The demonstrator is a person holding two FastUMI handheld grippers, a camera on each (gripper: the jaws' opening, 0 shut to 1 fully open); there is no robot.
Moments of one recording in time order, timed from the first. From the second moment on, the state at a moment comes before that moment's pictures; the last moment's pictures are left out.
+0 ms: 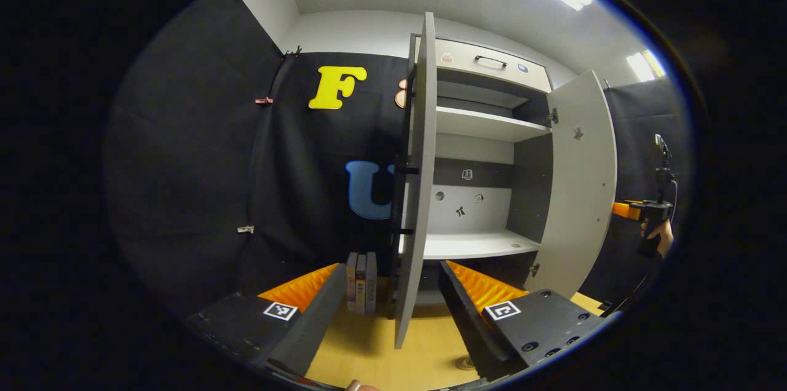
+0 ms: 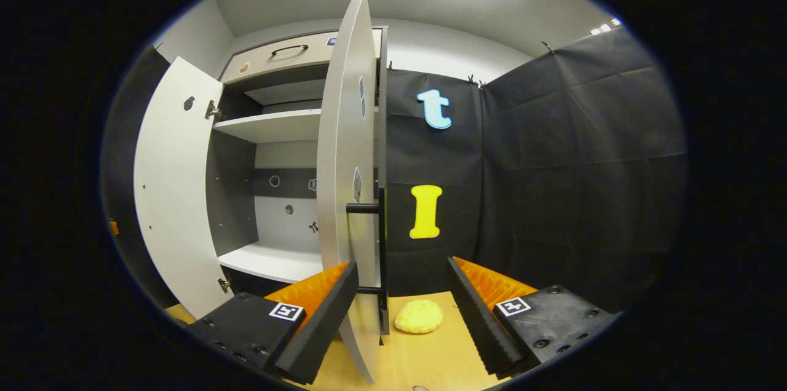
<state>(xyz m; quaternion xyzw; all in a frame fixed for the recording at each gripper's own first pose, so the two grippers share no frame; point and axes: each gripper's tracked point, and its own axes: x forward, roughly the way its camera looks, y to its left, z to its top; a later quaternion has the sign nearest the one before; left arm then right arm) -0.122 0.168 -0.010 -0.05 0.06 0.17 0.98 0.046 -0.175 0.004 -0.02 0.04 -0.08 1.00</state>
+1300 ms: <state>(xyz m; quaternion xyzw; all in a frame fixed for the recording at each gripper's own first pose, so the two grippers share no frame) -0.001 0.220 -0.019 -0.05 0.04 0.08 0.99 0.044 -0.073 -0.018 -0.01 0.06 -0.03 1.00</state>
